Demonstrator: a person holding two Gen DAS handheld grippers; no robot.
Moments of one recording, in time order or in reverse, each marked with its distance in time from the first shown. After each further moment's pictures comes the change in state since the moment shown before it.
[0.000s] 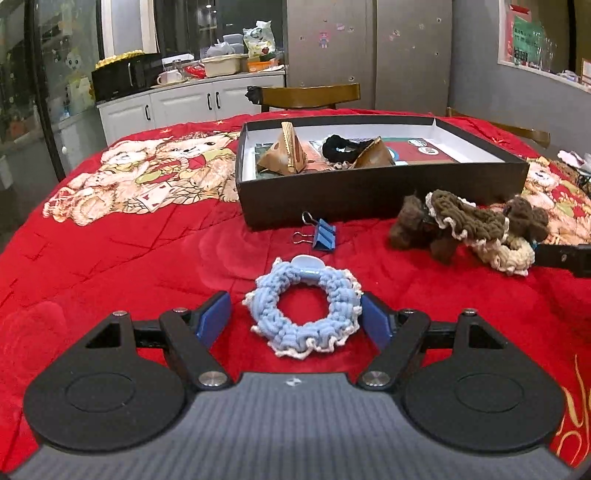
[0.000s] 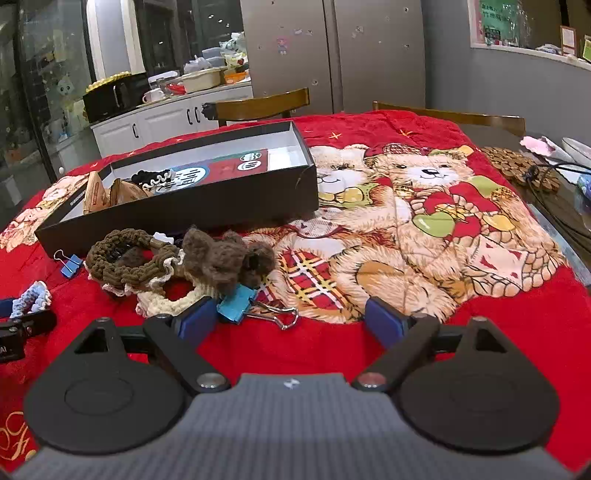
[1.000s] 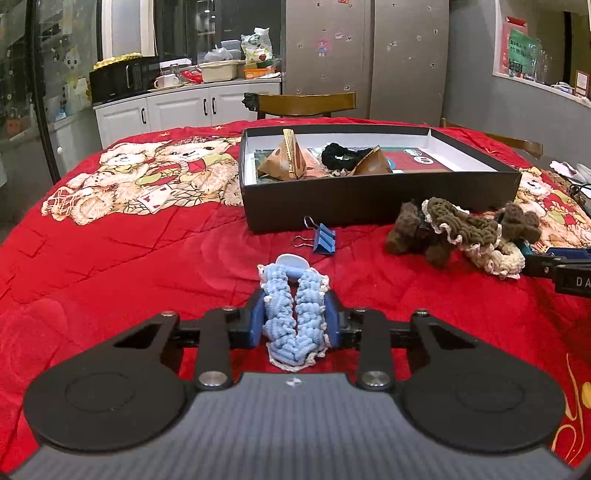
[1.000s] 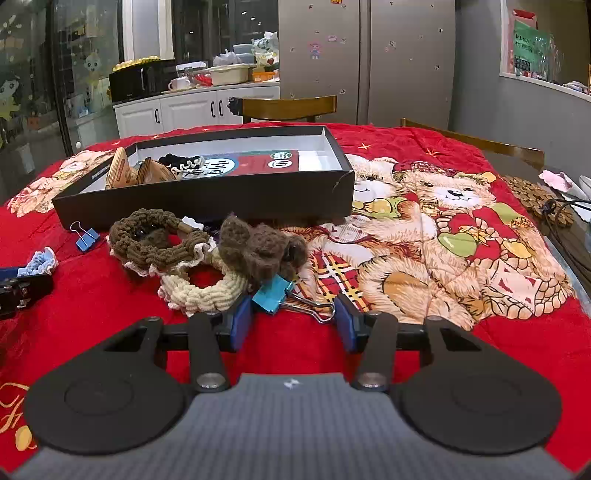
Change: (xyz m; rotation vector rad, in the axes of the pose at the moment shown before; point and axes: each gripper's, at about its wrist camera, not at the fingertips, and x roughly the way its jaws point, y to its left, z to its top) left arm -0.007 0.008 -0.005 -0.013 -0.034 -0.025; right arm -0.005 0.020 -0.005 -0.117 -0.013 0.021
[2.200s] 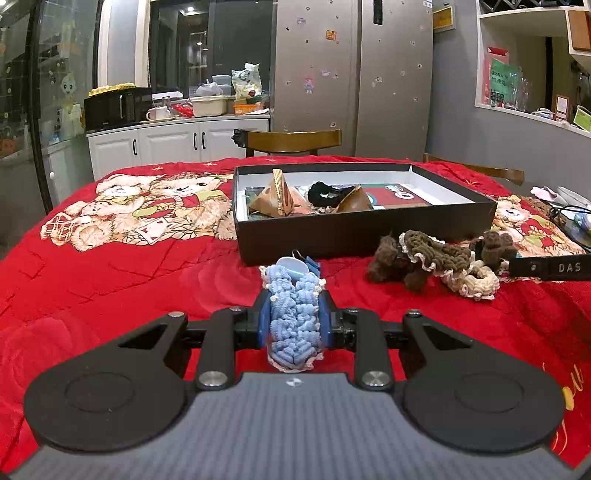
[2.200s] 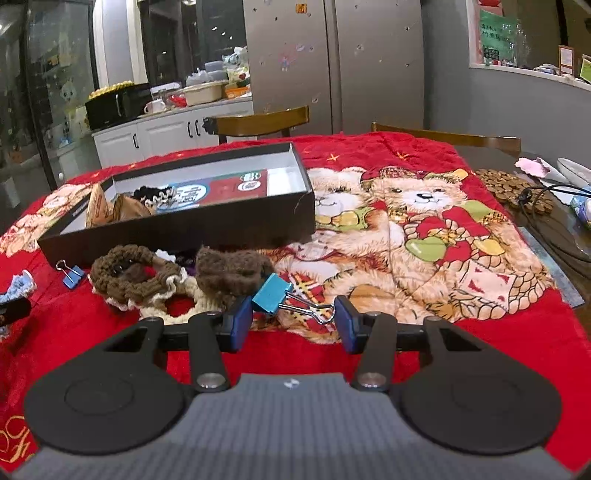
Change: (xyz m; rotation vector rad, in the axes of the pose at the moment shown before) left arm -0.022 0.001 -0.003 -0.001 -0.131 -0.044; right arm -0.010 -0.019 0.010 0.102 -0.043 -0.037
